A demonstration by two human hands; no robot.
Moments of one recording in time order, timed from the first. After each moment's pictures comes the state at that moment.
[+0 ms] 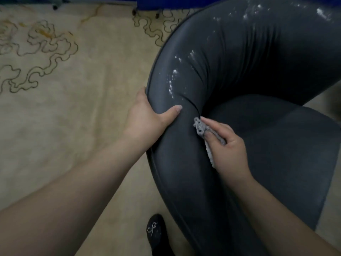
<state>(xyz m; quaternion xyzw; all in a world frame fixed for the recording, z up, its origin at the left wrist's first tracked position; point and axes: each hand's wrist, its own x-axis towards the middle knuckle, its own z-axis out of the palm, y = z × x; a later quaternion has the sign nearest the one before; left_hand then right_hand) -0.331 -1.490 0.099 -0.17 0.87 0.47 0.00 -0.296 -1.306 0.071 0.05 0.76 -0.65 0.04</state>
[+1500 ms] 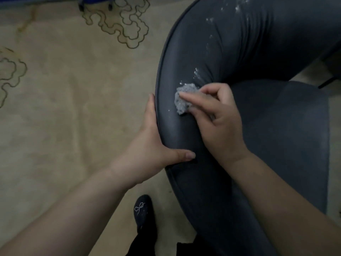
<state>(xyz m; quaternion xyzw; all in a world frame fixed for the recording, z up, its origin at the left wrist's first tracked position) -0.395 -1.547 0.106 0.01 0.76 0.58 0.29 -0.398 -1.382 0.091 -0.03 0.86 -0.48 -0.15</state>
